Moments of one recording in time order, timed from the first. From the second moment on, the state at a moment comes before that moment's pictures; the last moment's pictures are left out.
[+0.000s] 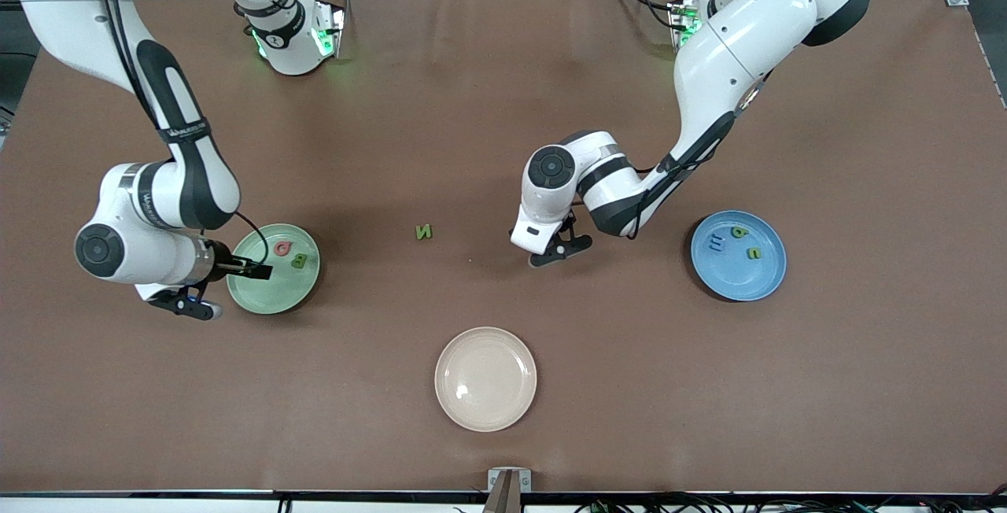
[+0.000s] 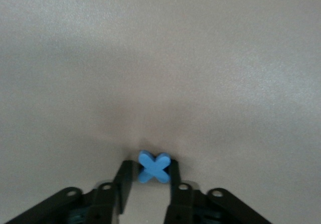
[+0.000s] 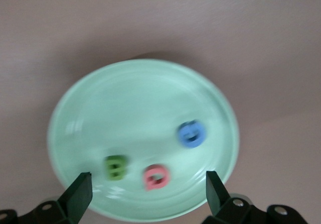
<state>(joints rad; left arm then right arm) -0.19 0.88 -0.65 -1.63 0.64 2.29 -1.45 0.03 0.48 0.03 -1.83 0.04 2.10 0.35</state>
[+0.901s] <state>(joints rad) -0.16 0.86 -0.64 -1.61 0.64 2.27 -1.33 0.39 0.53 0.03 -1.83 0.08 2.29 1.00</state>
